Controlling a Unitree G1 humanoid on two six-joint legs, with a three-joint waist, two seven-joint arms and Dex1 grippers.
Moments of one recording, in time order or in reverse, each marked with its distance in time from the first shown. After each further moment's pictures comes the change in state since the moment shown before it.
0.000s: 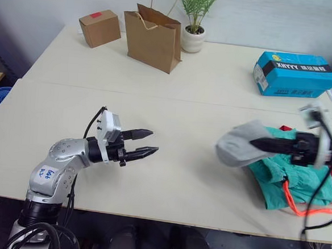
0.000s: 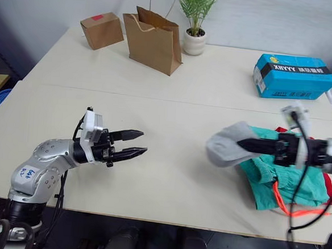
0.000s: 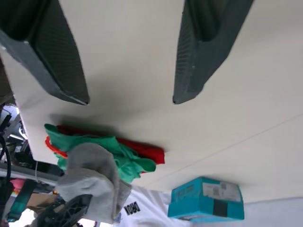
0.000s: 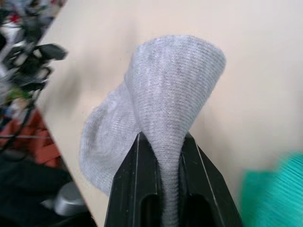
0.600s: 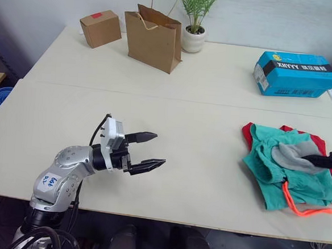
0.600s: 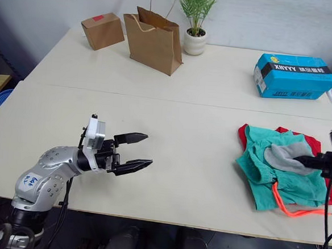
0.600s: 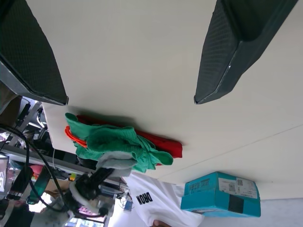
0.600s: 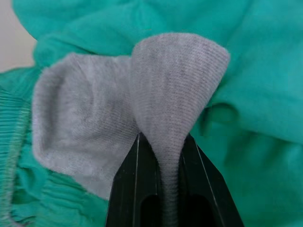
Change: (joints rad) left arm 0.019 -0.024 -0.024 -0.027 -0.036 0.022 0.049; right arm -0.094 -0.055 0.297 0.752 -0.322 -0.457 -0.009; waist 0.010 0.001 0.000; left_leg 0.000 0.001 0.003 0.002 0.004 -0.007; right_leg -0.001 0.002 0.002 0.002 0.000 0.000
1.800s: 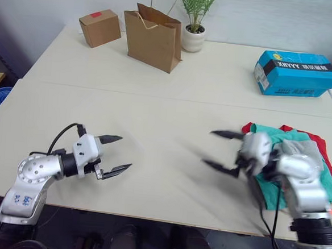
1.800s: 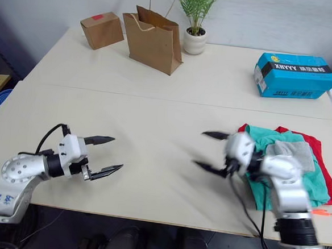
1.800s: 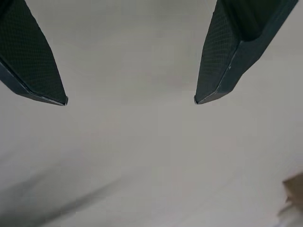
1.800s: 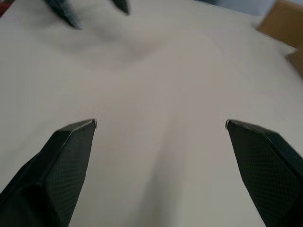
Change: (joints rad) left arm 0.255 0.180 0.138 0.161 0.377 -0.436 0.070; right arm 0.350 0.605 0.166 -0.721 -0.166 -1.149 0.020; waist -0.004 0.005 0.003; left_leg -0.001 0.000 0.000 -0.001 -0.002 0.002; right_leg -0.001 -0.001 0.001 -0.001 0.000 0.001
